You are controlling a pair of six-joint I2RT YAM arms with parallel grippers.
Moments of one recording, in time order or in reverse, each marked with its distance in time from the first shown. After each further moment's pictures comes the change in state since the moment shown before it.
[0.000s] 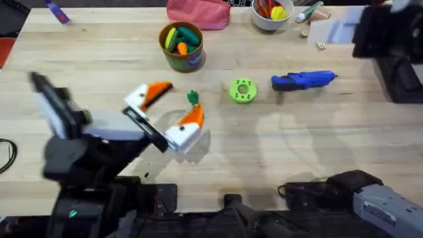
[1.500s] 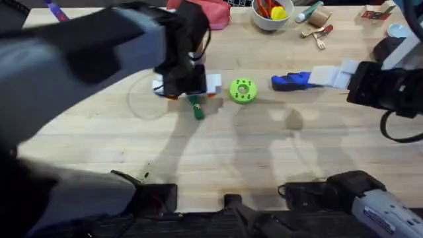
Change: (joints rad) left arm -0.435 1.576 1.018 -0.735 -0.705 -0.413; right arm -0.034 -0.189 -0.222 -0.135 -0.004 0.207
